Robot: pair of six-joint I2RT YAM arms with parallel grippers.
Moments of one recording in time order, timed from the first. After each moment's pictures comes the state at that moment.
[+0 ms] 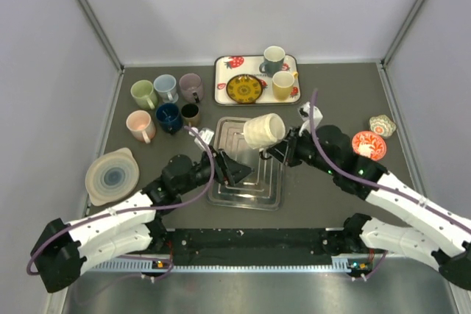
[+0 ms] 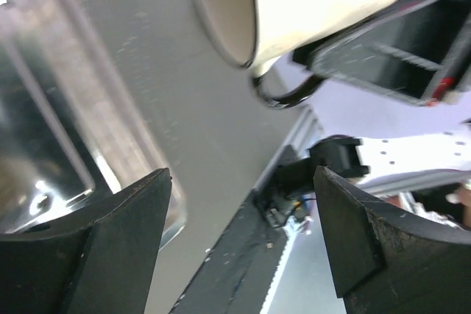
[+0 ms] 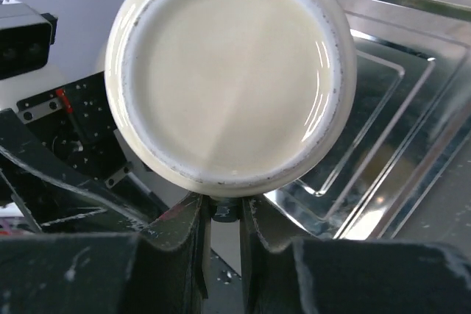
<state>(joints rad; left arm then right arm) -0.85 0.84 0.39 0.34 0.16 -0.85 0.84 0.93 0.87 -0.33 0.04 0.60</state>
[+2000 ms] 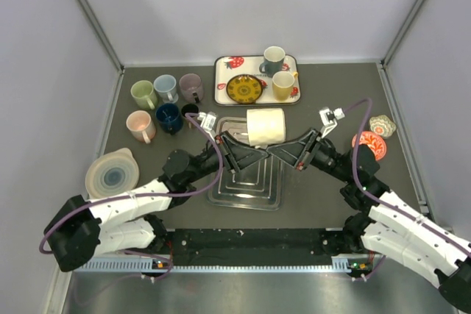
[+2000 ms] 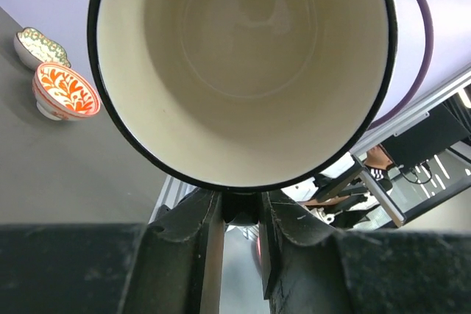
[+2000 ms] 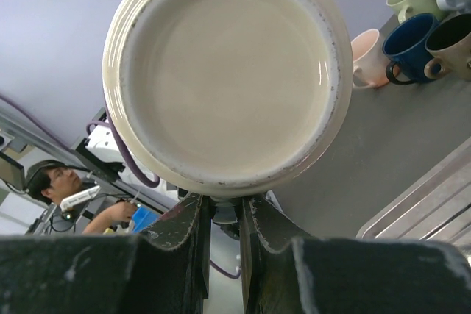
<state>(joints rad) -0.87 1.09 0.49 0.98 0.34 -1.07 0.71 0.72 0.50 0.47 -0.39 0.97</state>
